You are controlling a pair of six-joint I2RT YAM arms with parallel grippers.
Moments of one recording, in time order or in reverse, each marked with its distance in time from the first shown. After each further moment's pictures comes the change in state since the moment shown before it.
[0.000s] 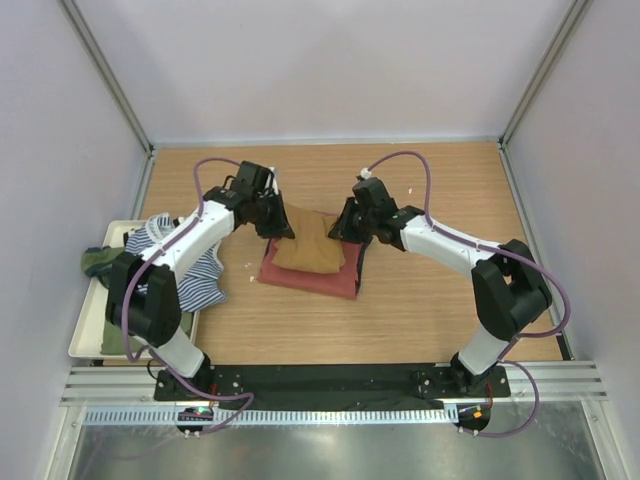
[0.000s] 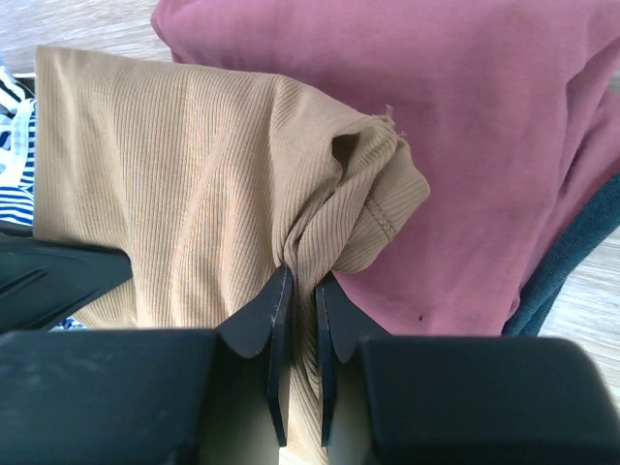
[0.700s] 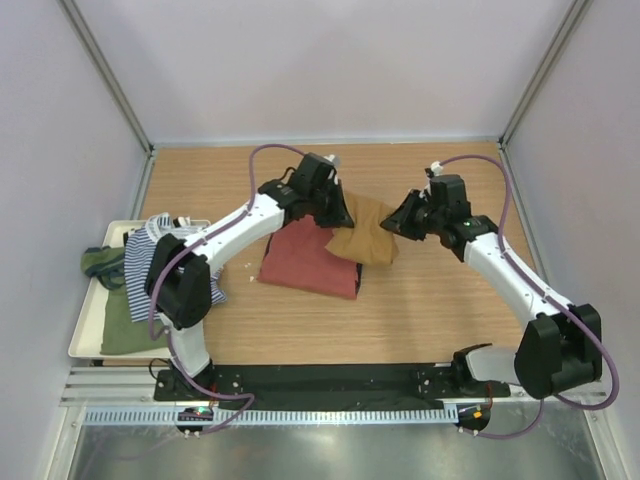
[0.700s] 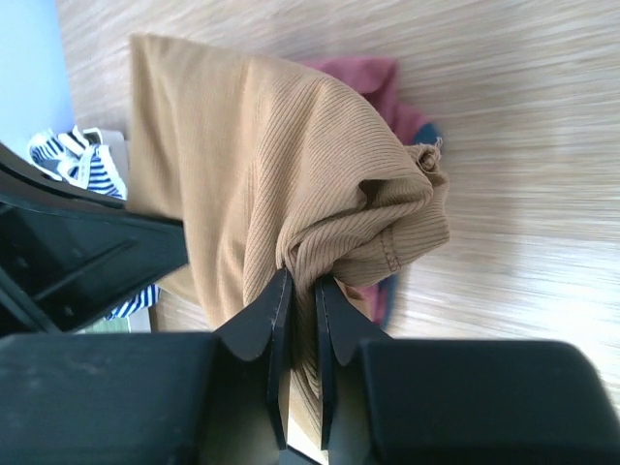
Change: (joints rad) left arm -0.294 0.231 0.309 0.119 -0.050 -0.165; right arm -0.354 -0.392 -0.187 -0.125 -0.195 -0.116
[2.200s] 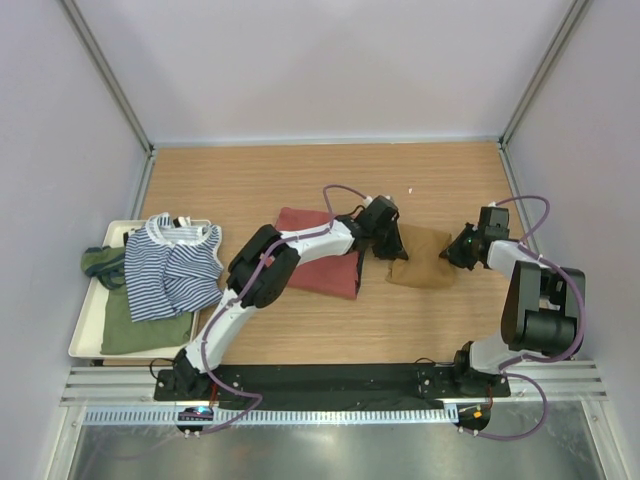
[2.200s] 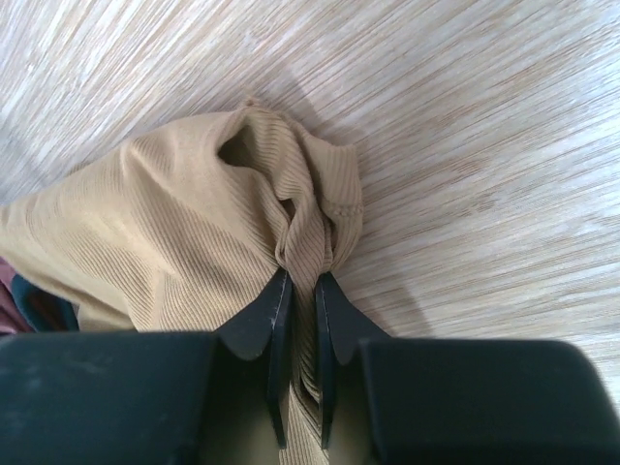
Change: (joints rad) left arm -0.191 0.516 0.211 0.293 -0.018 -0.239; right arm -0.436 0.236 -0.249 0.174 0.098 -0.159
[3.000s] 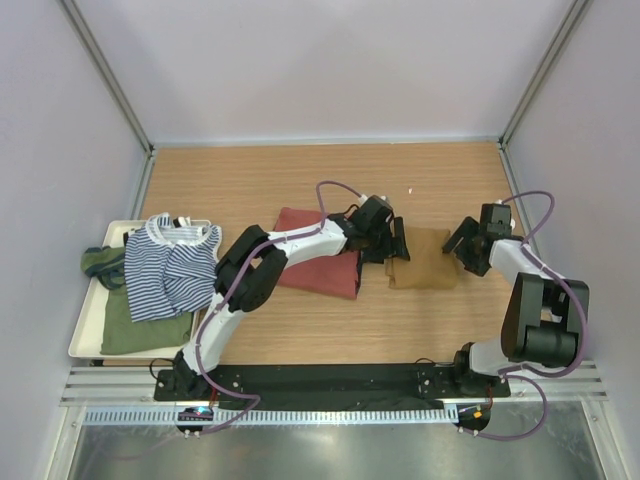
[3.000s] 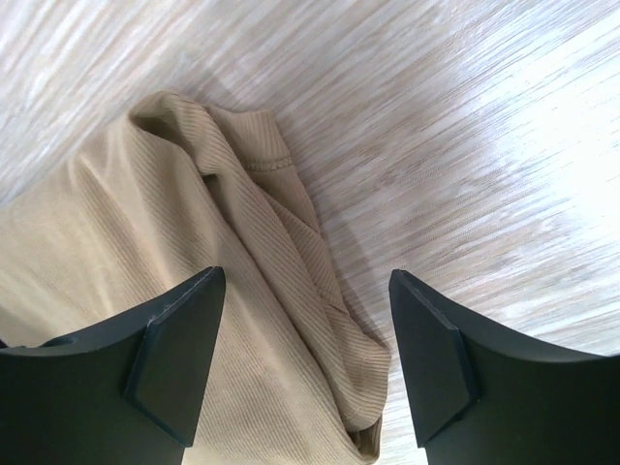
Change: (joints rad) left arm 0.000 -0.112 -0.080 -0.077 -0.027 0.085; right arm 0.004 -0.080 0.036 -0.132 0.176 -0.029
